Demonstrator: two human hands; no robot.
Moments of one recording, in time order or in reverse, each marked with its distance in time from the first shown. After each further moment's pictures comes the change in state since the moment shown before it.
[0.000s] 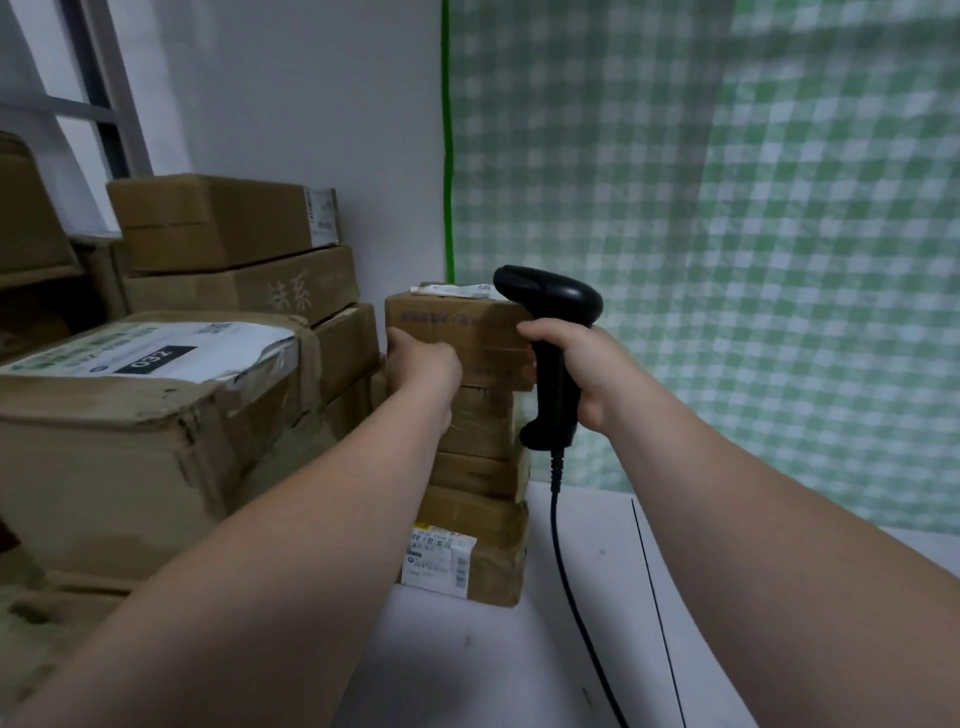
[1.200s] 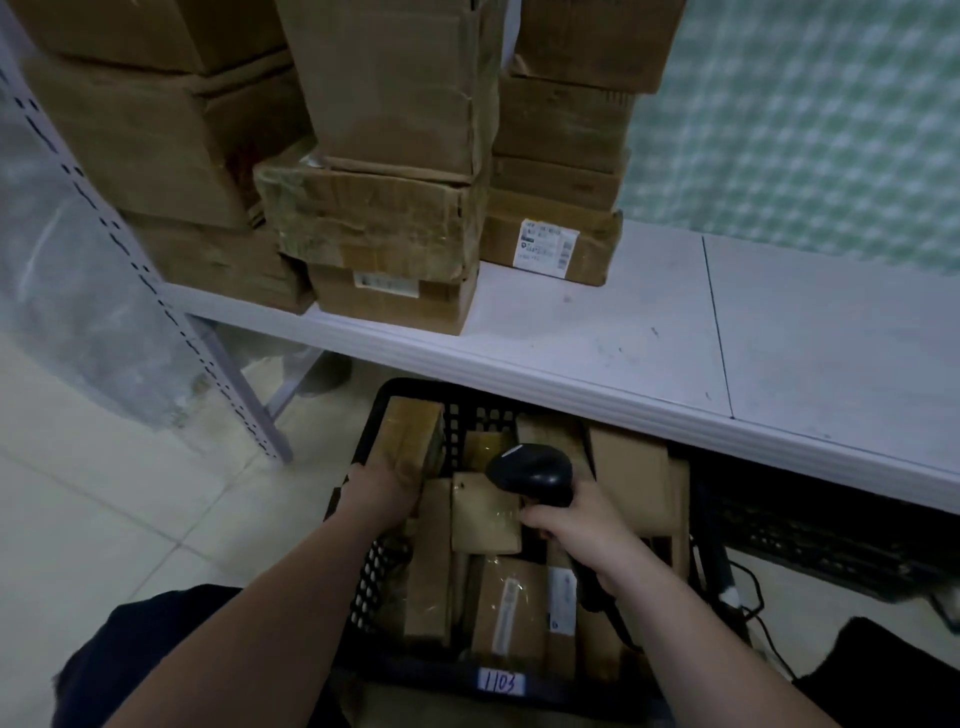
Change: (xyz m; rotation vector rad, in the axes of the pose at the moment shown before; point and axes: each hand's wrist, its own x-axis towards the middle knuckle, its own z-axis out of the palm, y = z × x) left_hand -0.185 -0.364 -0.265 1.059 -0.435 -0.339; right_hand -0.337 0.260 0.045 -0.513 -0.146 0.521
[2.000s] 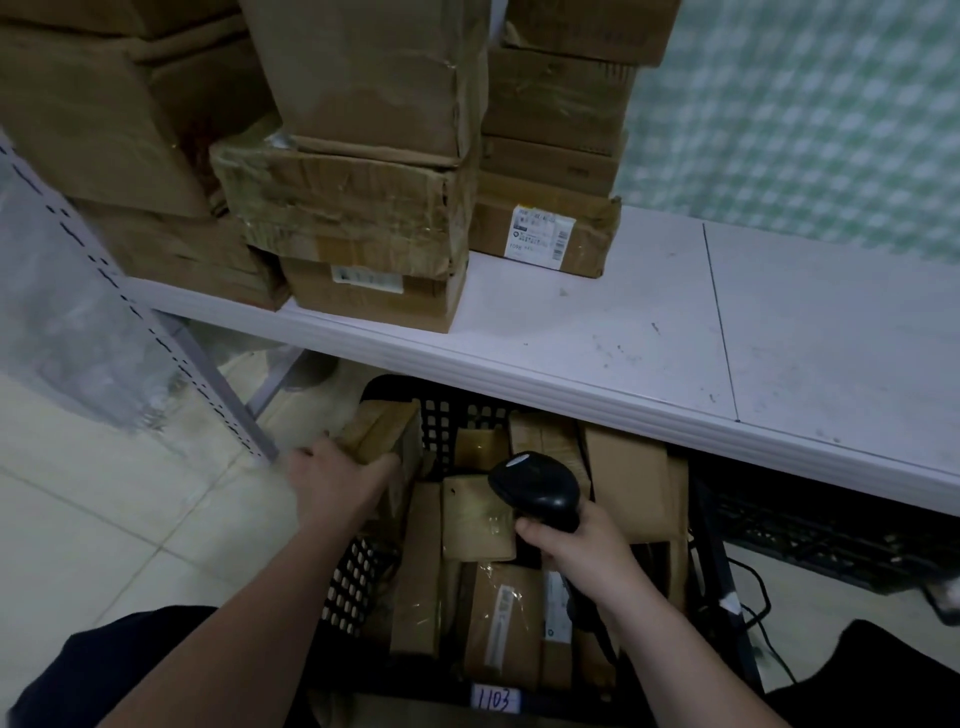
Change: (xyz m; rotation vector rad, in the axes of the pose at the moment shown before) left_hand -0.030 0.015 -0.030 -0.357 0.360 -0.098; right_hand 0.007 0.023 0.004 0.108 0.059 0.004
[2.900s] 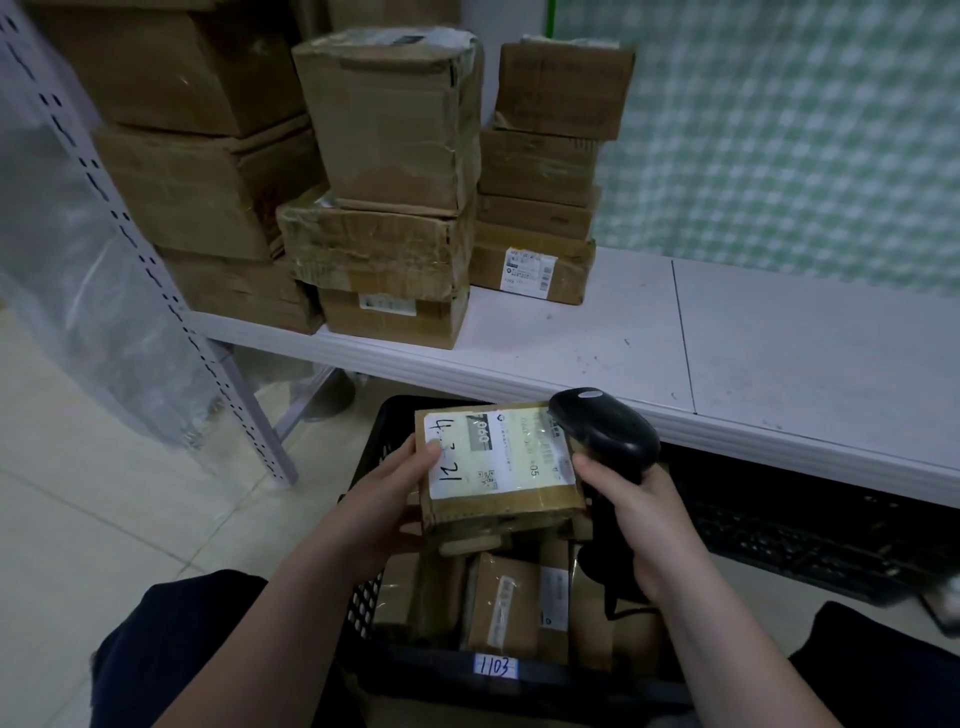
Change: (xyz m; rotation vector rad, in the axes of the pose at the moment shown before) left_hand -0.104 0.020 -0.060 -0.704 -0.771 0.076; right_hand -0.076 -0.045 -0.037 0.452 0.091 -0.225
